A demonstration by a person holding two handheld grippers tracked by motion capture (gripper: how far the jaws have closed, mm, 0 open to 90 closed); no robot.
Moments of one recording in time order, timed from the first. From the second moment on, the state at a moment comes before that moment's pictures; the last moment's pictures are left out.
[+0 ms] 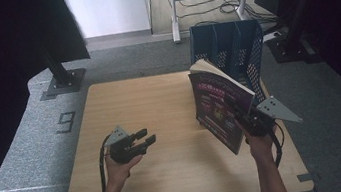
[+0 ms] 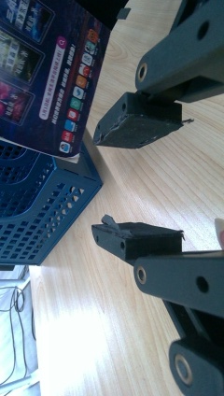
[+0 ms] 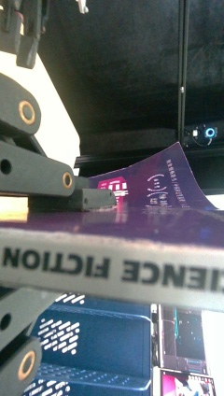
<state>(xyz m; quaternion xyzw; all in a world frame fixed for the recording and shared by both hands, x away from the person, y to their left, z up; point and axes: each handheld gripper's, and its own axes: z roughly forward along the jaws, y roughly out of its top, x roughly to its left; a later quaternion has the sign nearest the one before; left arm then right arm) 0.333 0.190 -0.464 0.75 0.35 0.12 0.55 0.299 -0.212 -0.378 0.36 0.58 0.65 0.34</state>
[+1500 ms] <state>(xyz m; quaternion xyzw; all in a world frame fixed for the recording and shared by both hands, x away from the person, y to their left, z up) 0.336 0.187 -0.472 0.76 0.35 0.11 0.54 0.337 -0.222 -0.346 0.39 0.54 0.64 0.38</state>
